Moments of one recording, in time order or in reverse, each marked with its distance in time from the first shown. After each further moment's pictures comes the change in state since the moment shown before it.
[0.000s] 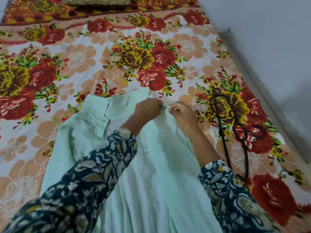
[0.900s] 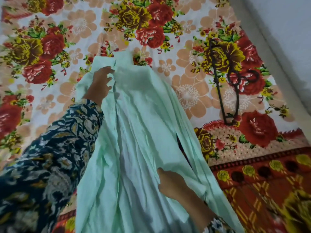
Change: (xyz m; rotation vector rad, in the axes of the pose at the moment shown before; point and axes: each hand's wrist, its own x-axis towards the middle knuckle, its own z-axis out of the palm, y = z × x) left_hand -0.141 -0.069 -0.041 -1.241 0.229 -0.553; right_hand -0.333 0.081 0.053 -0.733 -0.791 0.240
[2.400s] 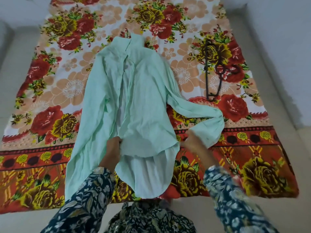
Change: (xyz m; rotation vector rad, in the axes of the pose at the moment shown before) left_hand -0.311 -0.270 -0.023 -0.045 0.337 -0.415; right_hand -0.074 0.148 0.029 0.347 0.368 0.186
